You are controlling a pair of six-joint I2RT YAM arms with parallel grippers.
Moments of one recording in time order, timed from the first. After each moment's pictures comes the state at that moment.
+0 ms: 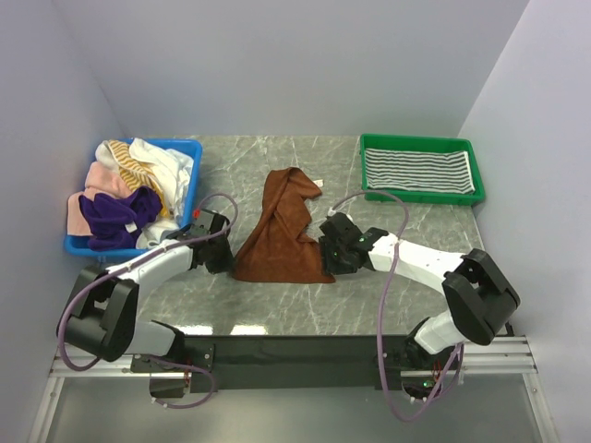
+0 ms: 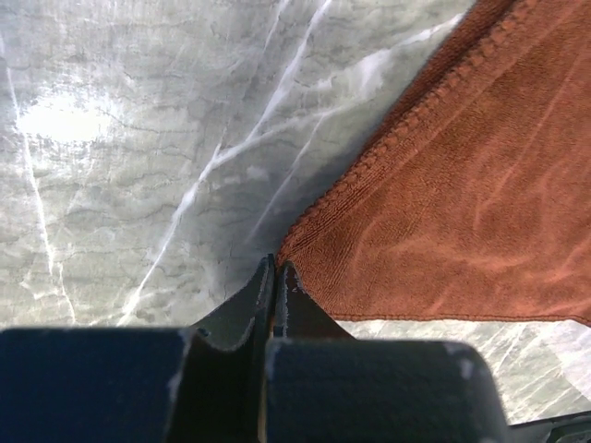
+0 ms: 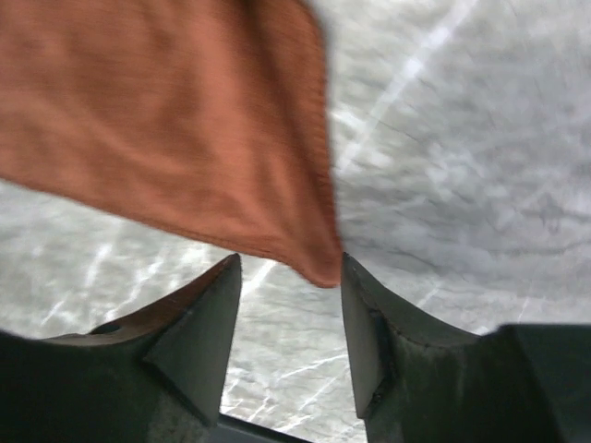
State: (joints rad) left arm -0.38 1.36 0.66 -0.39 0.02 -0.73; right arm 0.74 1.46 0.85 -0.48 0.09 0.59
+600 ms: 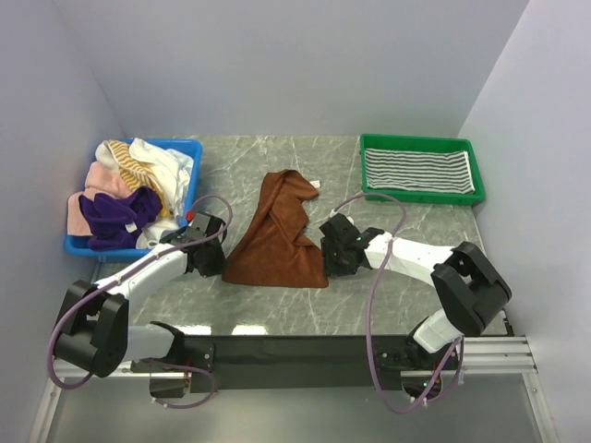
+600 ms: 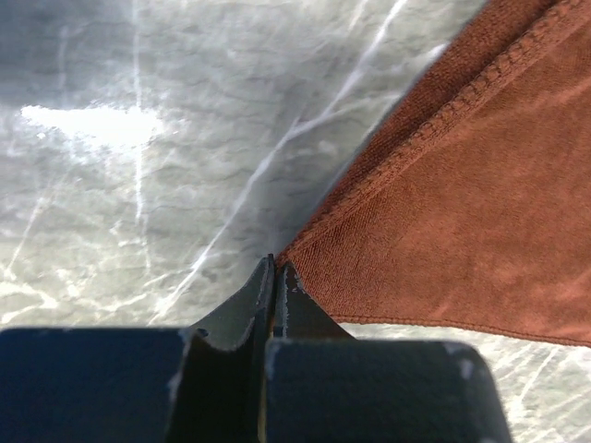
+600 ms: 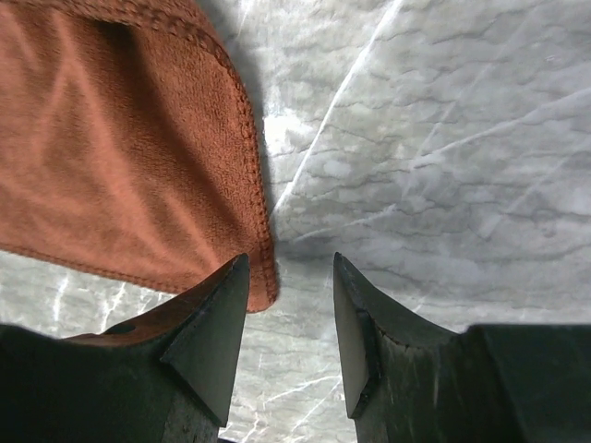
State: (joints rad) left arm -0.38 1.26 0.66 -0.51 -0.08 -0.73; right arm 0.70 1.52 0.82 -0.44 0.08 0.63
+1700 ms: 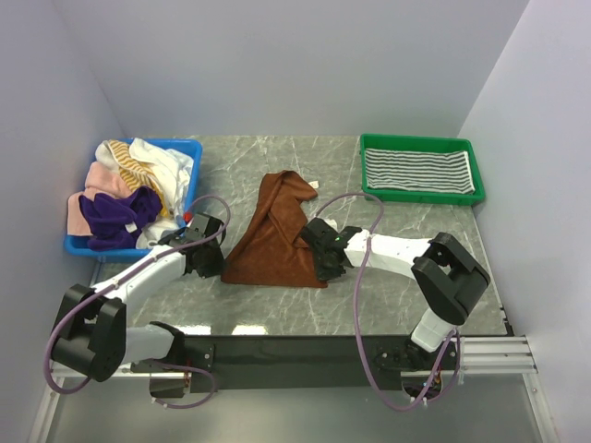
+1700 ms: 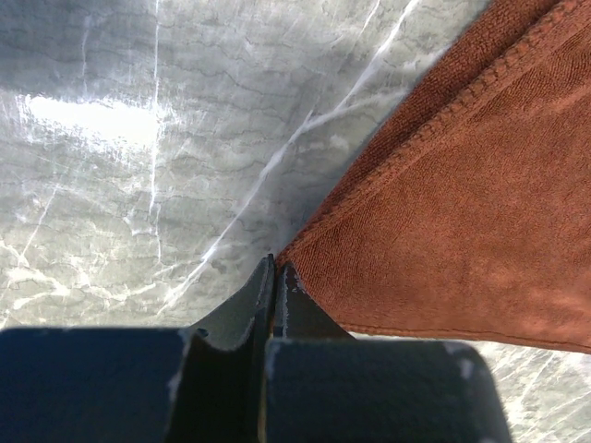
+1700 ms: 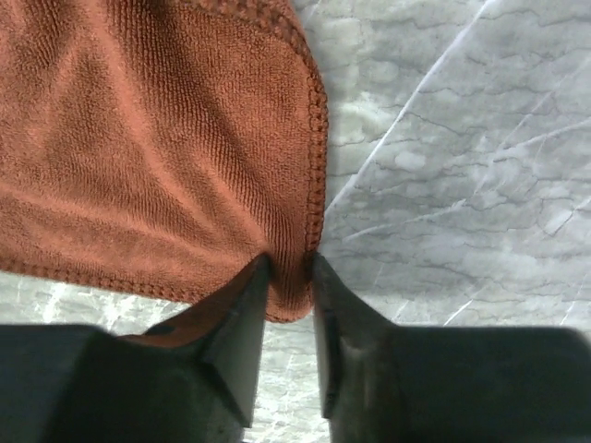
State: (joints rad) left arm -0.38 1.24 0.66 -0.54 -0.10 -0.75; right arm 0.83 1.66 0.94 -0.54 0.15 0.66
